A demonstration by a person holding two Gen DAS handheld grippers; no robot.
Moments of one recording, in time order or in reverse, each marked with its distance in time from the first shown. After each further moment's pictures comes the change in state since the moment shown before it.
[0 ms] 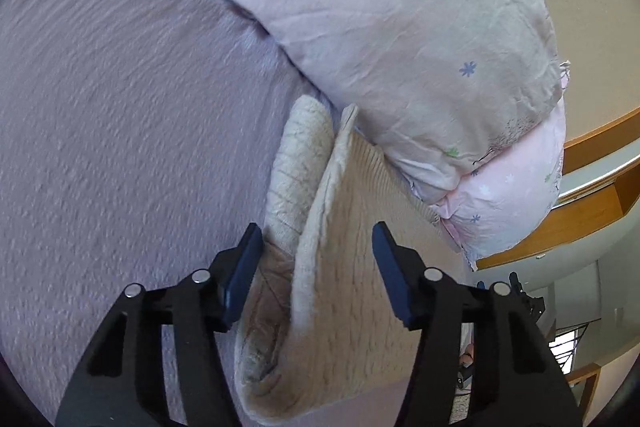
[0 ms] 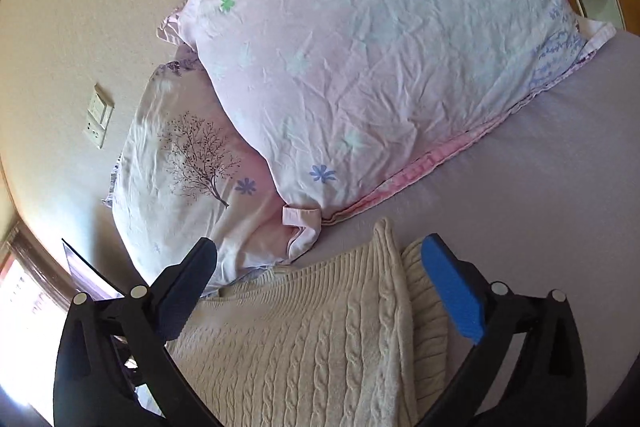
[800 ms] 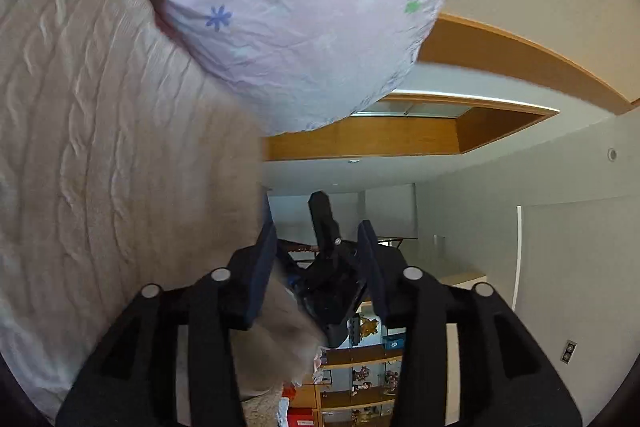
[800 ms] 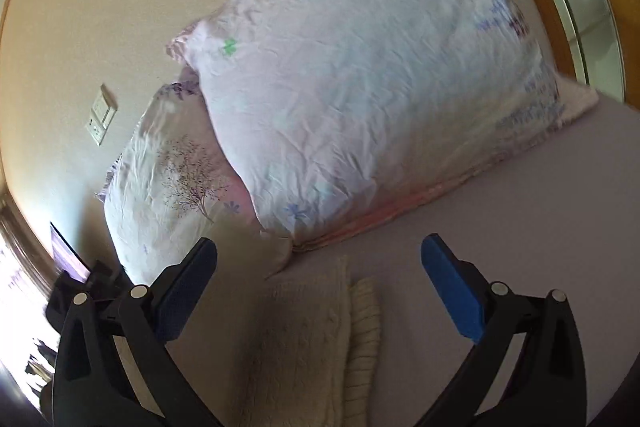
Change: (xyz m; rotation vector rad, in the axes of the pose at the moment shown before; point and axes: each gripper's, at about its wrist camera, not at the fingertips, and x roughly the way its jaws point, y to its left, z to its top) left arm 0.198 -0.243 -0.128 -0.081 0.456 -0.749; right arm -0.041 -0.025 0.028 -0.017 -0.017 -0.012
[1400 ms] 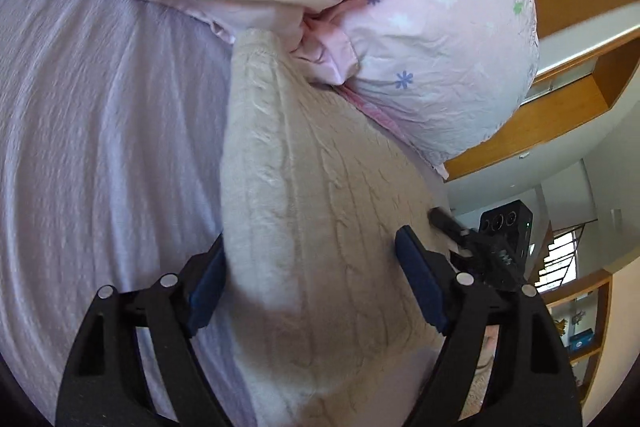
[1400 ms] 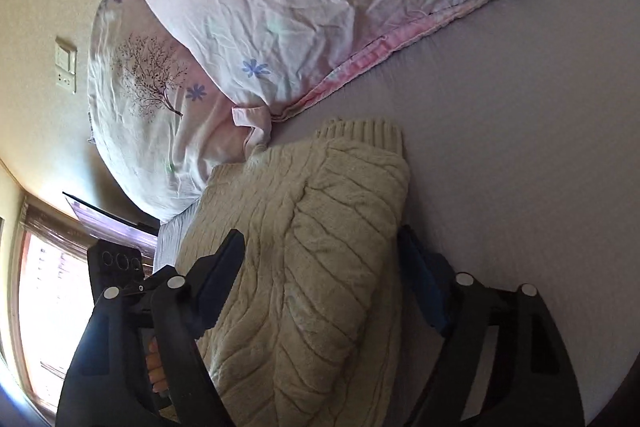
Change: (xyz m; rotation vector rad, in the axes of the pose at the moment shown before) left arm -0.067 0.025 -0.004 0.270 -0.147 0.685; right arm 0.073 -0.017 -0.043 0.082 0.468 0.000
